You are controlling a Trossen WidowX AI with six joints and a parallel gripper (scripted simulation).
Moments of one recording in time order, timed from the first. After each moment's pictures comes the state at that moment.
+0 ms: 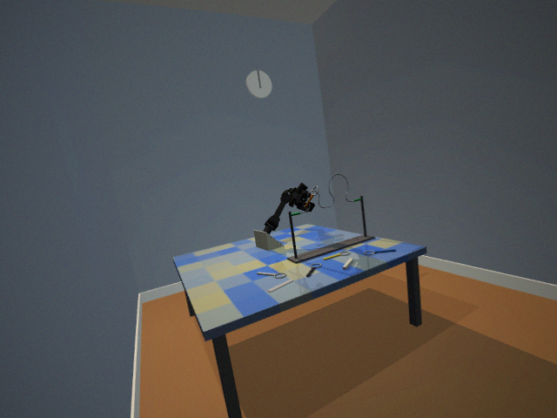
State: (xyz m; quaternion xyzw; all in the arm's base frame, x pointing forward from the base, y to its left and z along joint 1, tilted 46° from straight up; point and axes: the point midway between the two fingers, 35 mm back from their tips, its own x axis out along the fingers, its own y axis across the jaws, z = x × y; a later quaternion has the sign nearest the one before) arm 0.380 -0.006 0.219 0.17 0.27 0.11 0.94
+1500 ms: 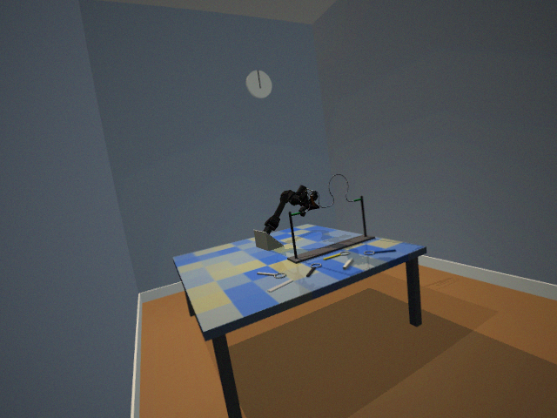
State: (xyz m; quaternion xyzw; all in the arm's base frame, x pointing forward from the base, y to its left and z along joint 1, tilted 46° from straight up) arm 0.381 0.045 0.275 0.62 0.19 0.20 0.73
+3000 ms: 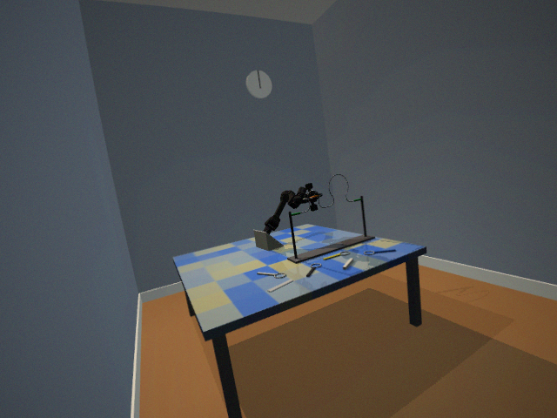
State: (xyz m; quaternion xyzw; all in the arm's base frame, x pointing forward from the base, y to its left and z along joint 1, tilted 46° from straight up) arm 0.385 0.026 0.345 0.91 0.07 0.23 0.35
